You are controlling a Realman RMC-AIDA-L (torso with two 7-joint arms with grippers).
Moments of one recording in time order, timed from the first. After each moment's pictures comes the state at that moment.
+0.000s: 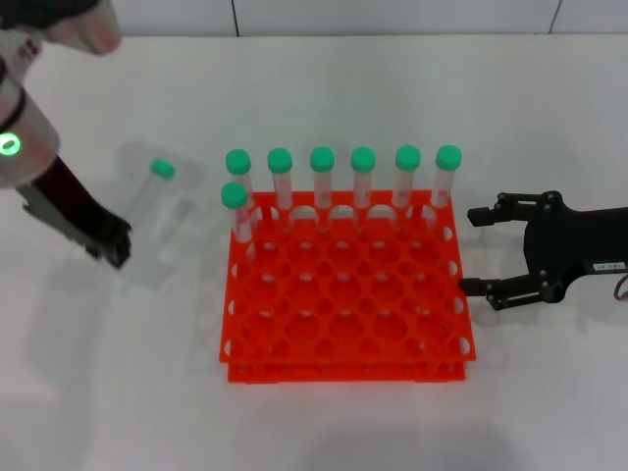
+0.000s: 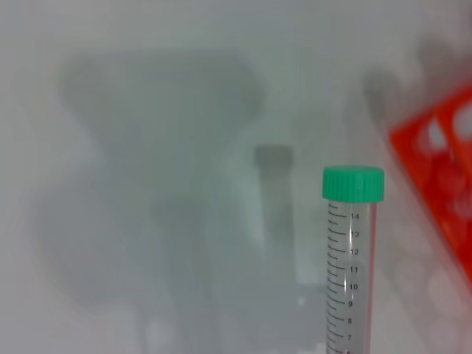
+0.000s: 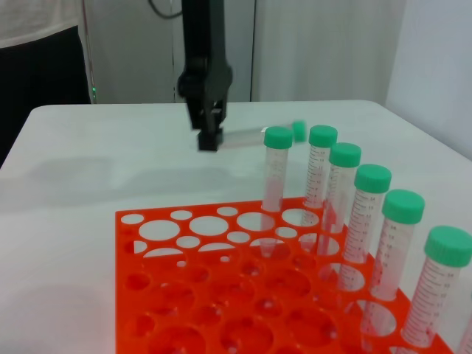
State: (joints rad) left arm -0.77 -2.04 1.20 1.20 2.83 1.80 -2.74; right arm 0.46 2.01 -1.09 -0.83 -1.87 -1.45 1.21
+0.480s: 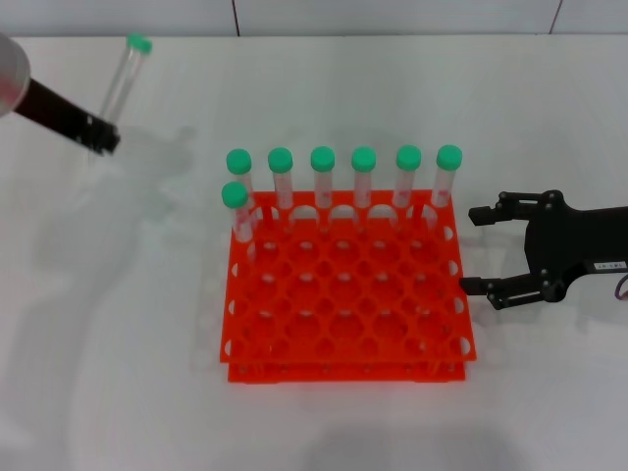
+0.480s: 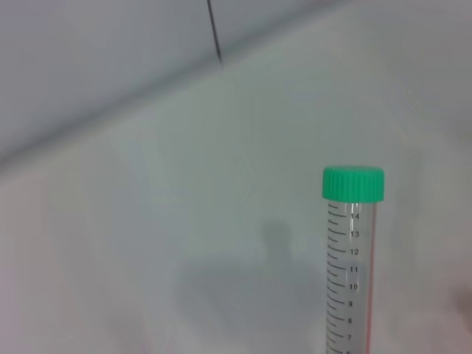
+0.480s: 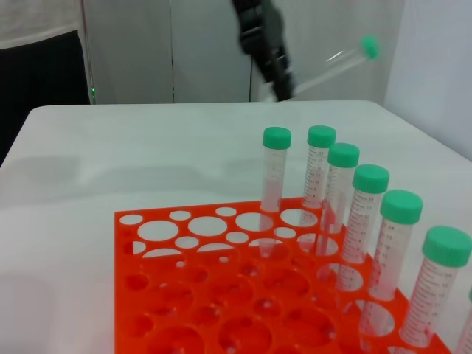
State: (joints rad) left arm -0.61 -2.07 1.23 1.52 2.83 1.56 -2.71; right arm 0.46 2.01 -1.09 -0.83 -1.87 -1.45 1.21
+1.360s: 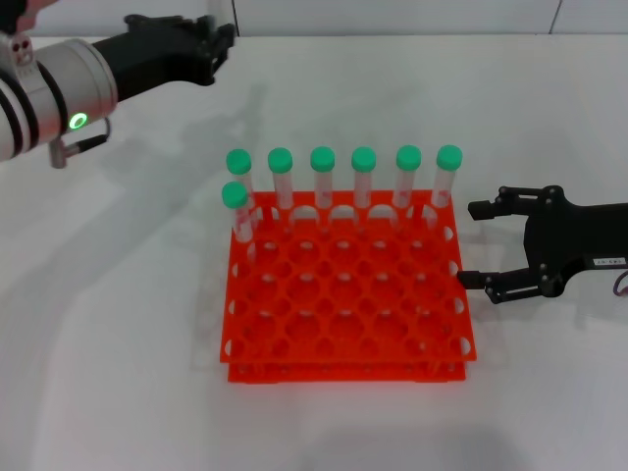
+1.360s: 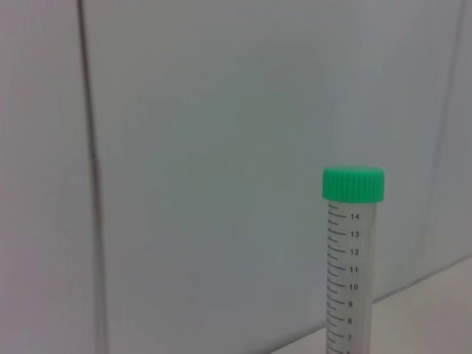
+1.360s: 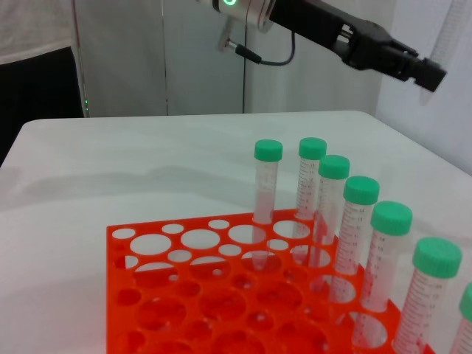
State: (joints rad) left arm -0.38 -2.08 1.39 1.11 1.74 0.66 -1.84; right arm 0.46 2.01 -1.08 -0.82 -1.85 -1.45 1.21
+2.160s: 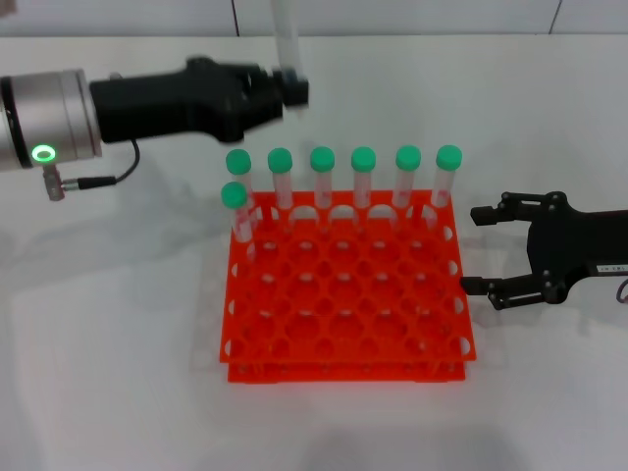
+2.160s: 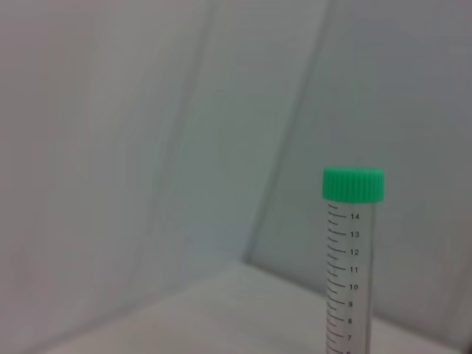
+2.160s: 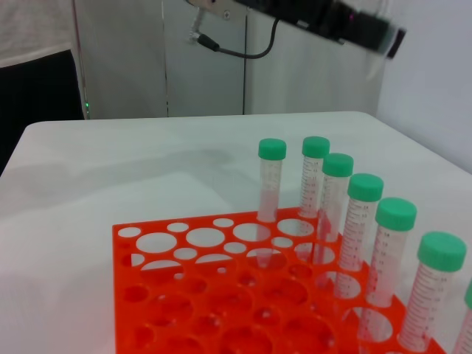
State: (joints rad) left arm -0.61 -1.98 1.05 0.63 1.54 1.44 -1.54; right arm 0.44 2.01 -1.08 -0.82 -1.84 -1.46 1.20
